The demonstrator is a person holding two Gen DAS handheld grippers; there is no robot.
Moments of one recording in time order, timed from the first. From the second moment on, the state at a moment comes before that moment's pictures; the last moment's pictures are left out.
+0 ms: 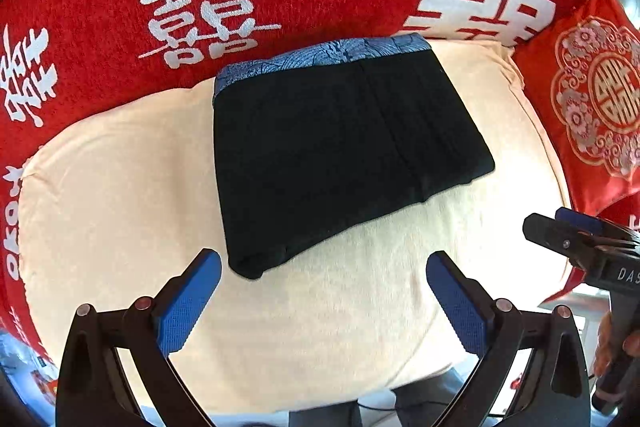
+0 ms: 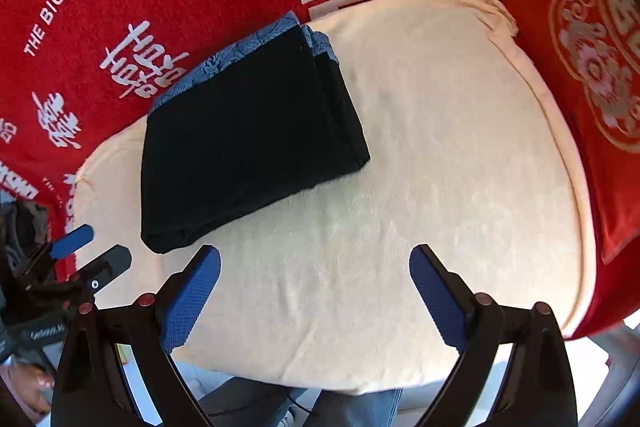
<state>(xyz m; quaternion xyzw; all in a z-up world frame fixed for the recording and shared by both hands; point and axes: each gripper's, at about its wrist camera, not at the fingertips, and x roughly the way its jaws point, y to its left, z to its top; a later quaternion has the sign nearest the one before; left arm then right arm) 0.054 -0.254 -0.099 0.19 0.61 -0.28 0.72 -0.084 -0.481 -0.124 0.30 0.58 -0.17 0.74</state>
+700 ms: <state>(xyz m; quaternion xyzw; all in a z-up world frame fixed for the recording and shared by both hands) 0.064 -0.210 -0.072 0.18 0.61 -0.28 0.72 -0.110 -0.442 -0.090 0.27 0.62 -0.17 0.71</state>
